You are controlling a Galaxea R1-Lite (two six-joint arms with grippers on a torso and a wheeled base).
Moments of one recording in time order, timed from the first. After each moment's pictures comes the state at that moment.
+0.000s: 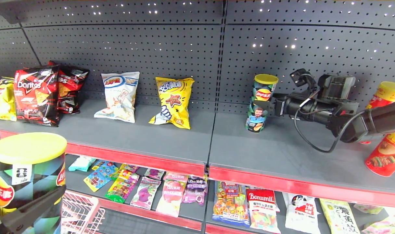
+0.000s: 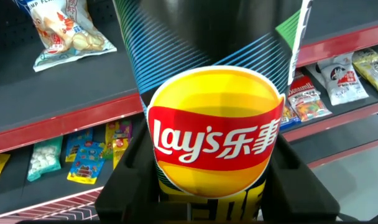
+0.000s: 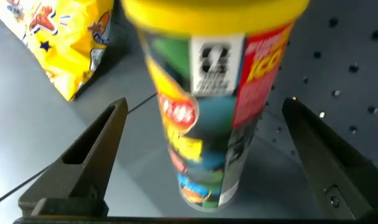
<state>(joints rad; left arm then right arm) -0.39 0.75 -0.41 -0.13 -0.03 0.15 0.09 2.06 -1.18 -0.74 0.49 -0.07</state>
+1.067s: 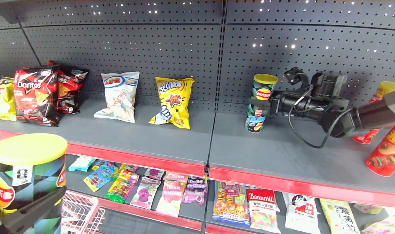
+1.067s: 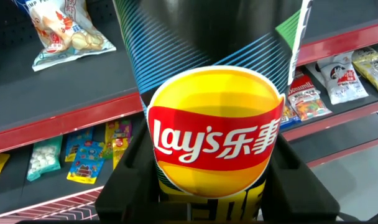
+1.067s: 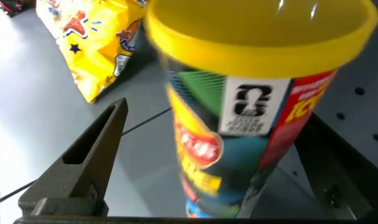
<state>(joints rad) -0.39 0.75 -0.40 -0.13 -0.03 0.15 0.09 2.14 -1.29 -0.74 0.64 -0.08</state>
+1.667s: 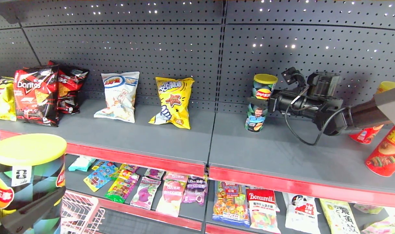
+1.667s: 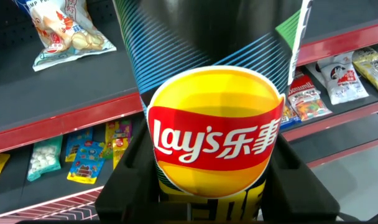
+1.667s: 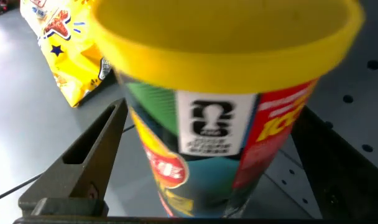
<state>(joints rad) -0.39 0.75 -0.40 -0.13 -0.03 0.15 0.09 2.19 -1.36 -0.74 0.62 -0.09</state>
